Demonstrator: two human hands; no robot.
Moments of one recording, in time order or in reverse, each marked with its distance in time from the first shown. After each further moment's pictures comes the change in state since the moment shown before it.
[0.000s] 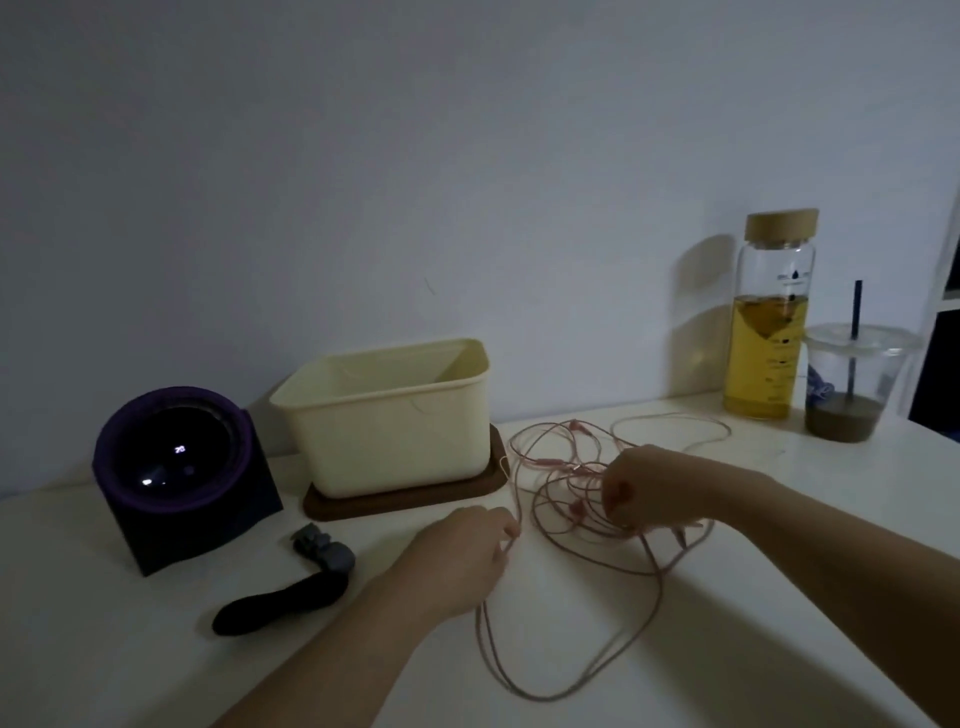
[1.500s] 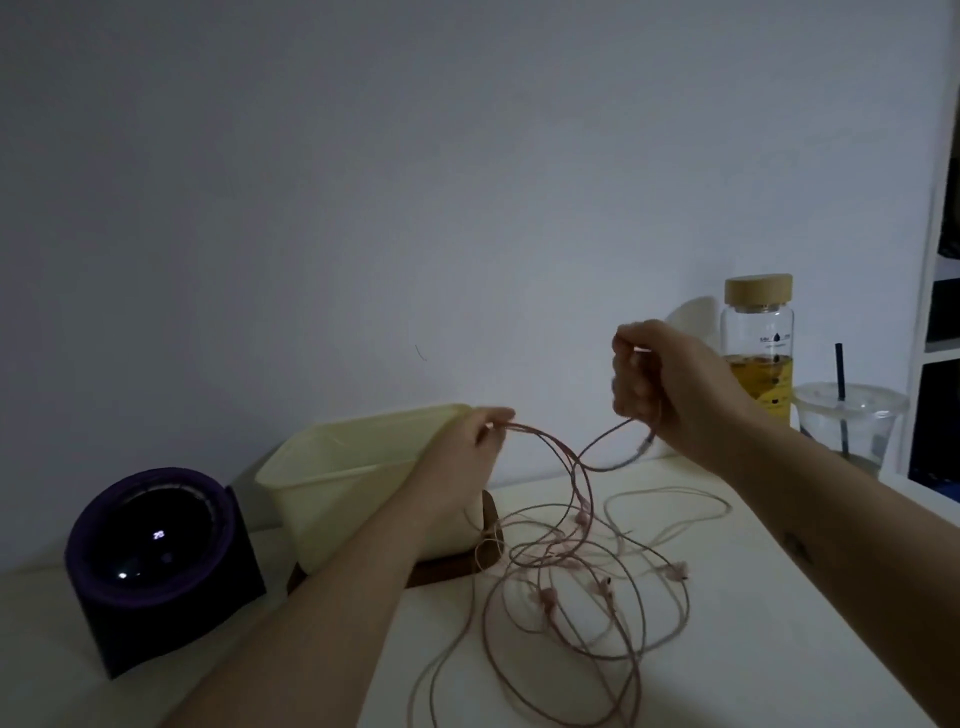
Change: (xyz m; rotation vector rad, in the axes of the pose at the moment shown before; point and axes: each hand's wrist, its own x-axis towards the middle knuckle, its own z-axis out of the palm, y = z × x) left_hand 0.077 0.018 -0.087 -0.656 0.432 0.076; right_hand -0.018 -0.023 -0.113 1.604 0.590 -0.135
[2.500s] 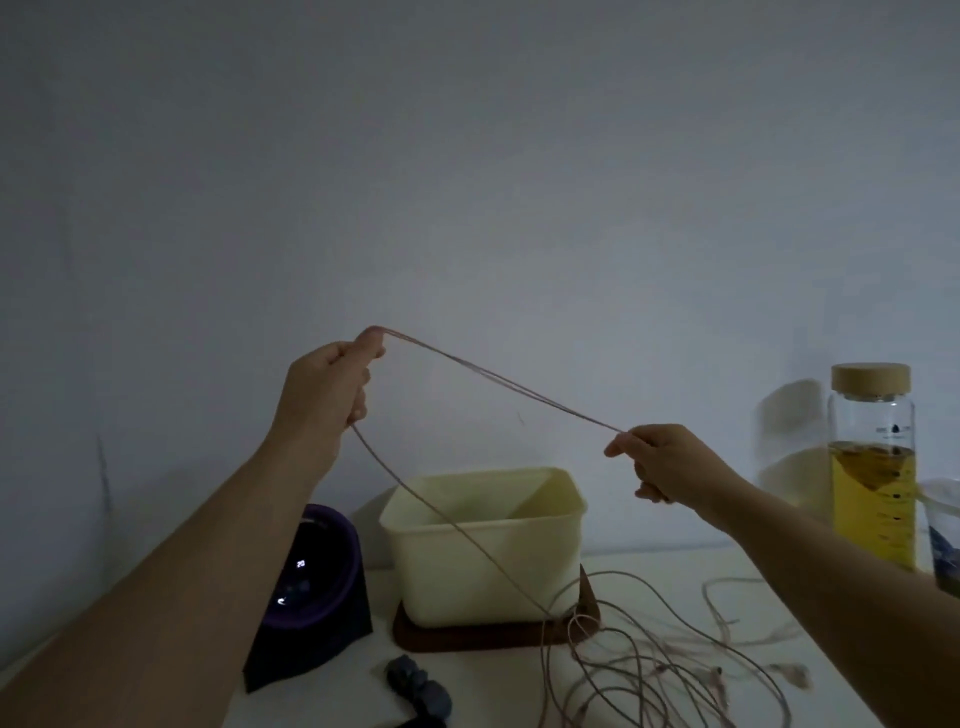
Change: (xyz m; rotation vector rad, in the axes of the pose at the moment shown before) left_hand -0.032 0.036 -0.211 -0.384 0.592 -0.009; right_hand 0.038 0.029 0.056 -0.743 -0.079 -0.018
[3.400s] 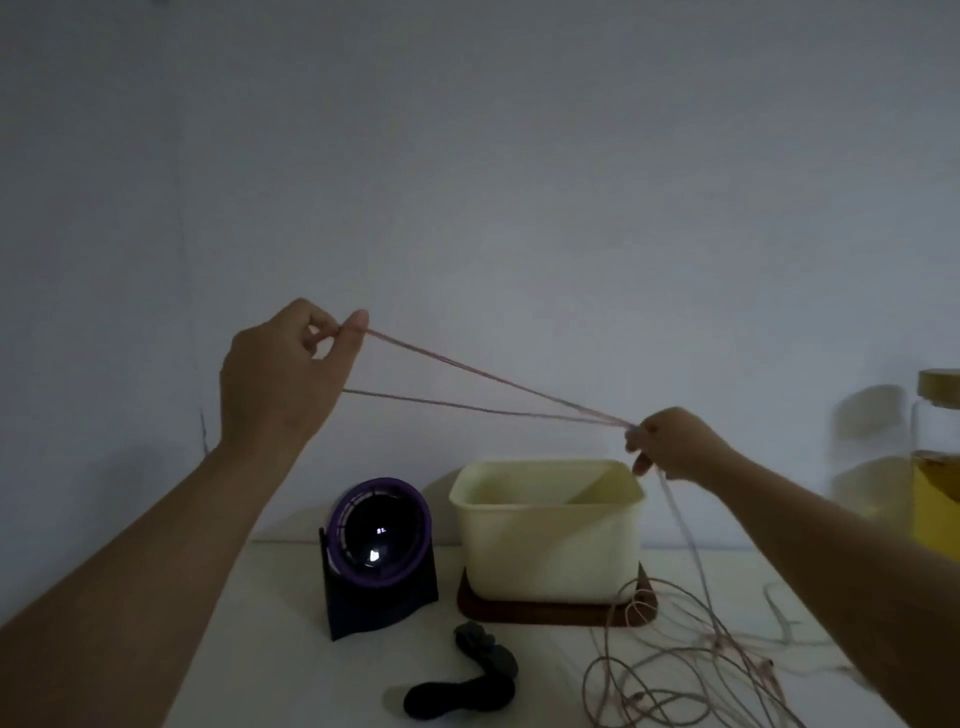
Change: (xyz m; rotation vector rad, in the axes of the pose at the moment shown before) left_hand -0.034 0.028 -0.091 0.760 0.372 0.634; right_hand 0.022 -0.033 0.042 -0.287 -0.039 0.037
